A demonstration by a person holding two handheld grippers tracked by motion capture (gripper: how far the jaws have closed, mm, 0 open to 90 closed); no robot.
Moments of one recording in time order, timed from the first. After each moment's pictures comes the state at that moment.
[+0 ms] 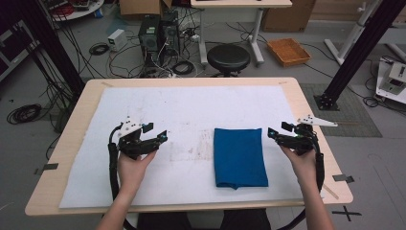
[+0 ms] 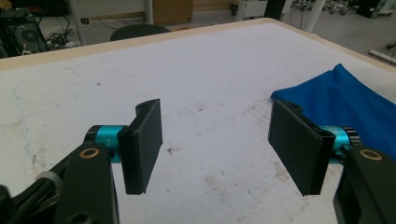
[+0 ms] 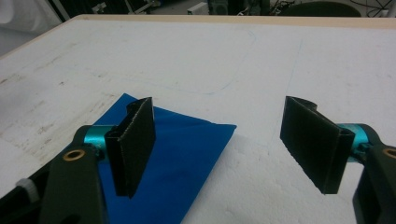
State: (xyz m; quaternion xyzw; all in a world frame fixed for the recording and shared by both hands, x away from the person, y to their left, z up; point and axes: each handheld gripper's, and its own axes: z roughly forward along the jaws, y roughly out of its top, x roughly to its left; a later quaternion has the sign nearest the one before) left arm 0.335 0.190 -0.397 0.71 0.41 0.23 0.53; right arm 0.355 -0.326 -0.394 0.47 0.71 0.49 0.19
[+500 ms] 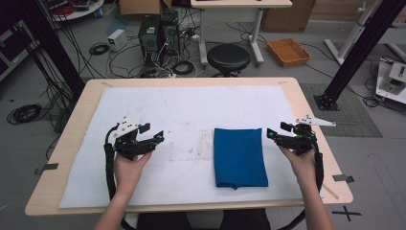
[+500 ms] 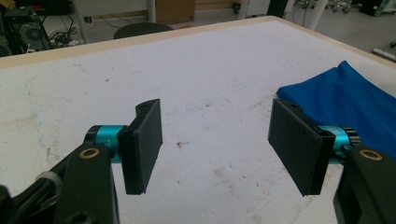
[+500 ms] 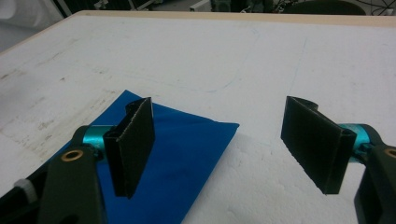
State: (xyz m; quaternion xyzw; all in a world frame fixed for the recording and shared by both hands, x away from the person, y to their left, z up) left arm 0.334 0.197 -0.398 0.71 0.41 0.23 0.52; right arm 0.357 -0.324 -0.396 0.47 0.71 0.49 0.18
